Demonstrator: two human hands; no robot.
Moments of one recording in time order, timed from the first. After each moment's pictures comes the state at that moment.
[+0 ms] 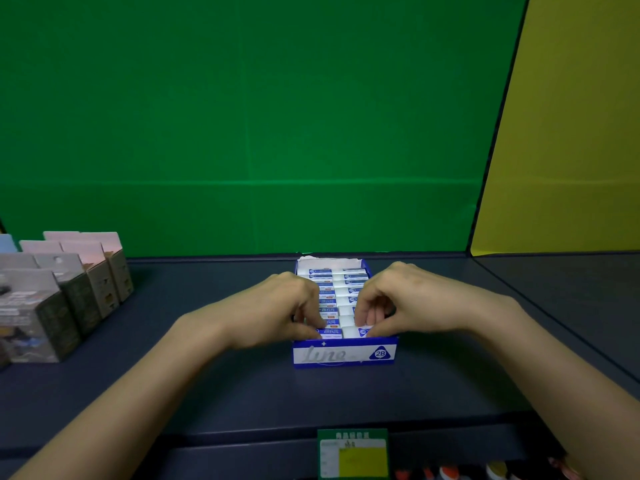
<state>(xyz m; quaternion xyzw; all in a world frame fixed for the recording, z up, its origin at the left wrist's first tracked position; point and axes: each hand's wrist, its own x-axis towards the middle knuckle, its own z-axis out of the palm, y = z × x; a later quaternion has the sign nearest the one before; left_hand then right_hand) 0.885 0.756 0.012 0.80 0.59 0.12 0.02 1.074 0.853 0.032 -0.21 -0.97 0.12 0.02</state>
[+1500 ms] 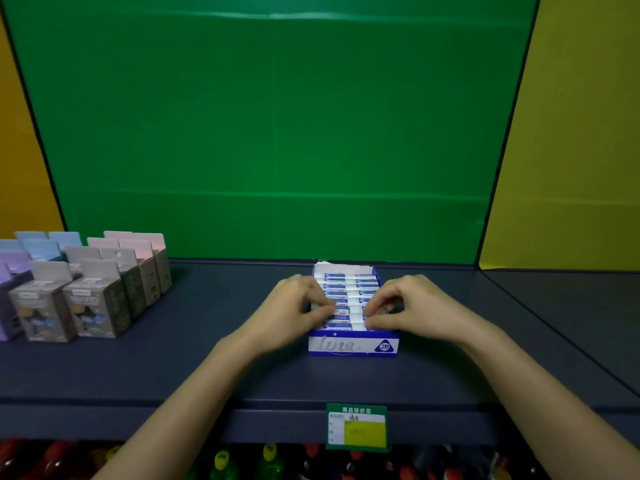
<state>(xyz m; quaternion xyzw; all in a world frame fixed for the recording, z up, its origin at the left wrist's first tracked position) 0.901 0.739 -0.009 0.68 0.65 0.33 0.00 1.081 0.848 0.010 -0.27 -0.93 0.20 0.16</state>
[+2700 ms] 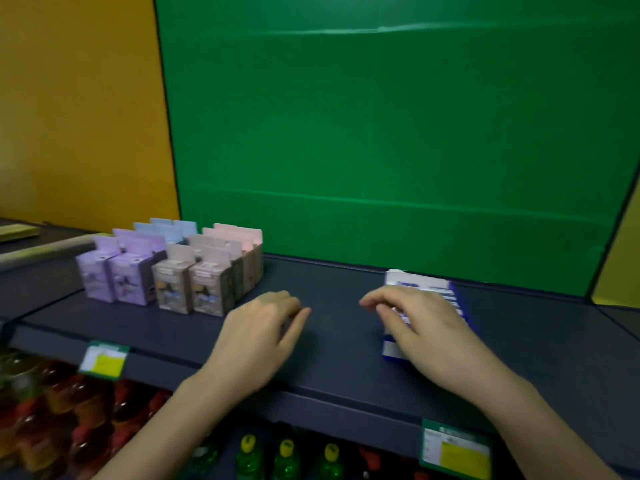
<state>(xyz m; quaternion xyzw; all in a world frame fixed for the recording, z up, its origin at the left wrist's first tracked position) 0.848 0.617 -0.019 0.55 0.75 0.28 -0.23 1.018 0.749 0.019 -0.18 -0.94 0.14 0.24</state>
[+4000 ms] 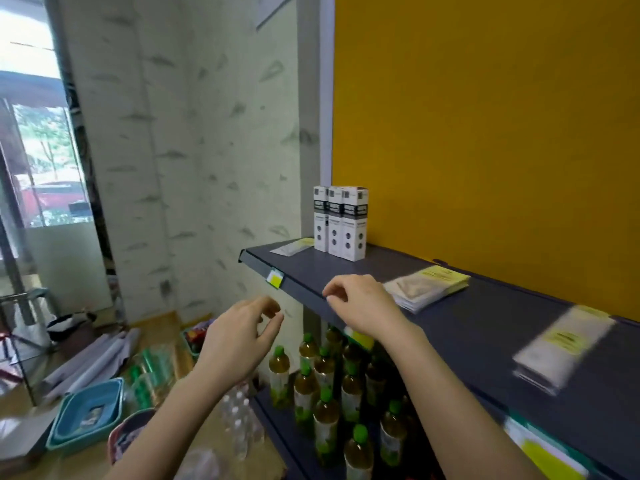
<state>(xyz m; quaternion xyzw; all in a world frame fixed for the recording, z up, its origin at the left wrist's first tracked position) 0.273 0.045 -0.044 0.20 0.91 0.22 -0.31 0.269 0.237 -0.002 0.09 -0.96 0.24 0.13</state>
